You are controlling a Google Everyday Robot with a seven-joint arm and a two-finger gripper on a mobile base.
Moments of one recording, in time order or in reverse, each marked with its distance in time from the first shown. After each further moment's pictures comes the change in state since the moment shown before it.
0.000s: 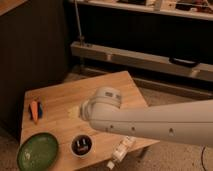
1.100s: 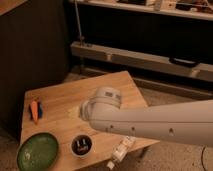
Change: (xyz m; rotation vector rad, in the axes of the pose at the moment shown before) arm -0.002 0.000 0.001 -0.003 0.009 -0.012
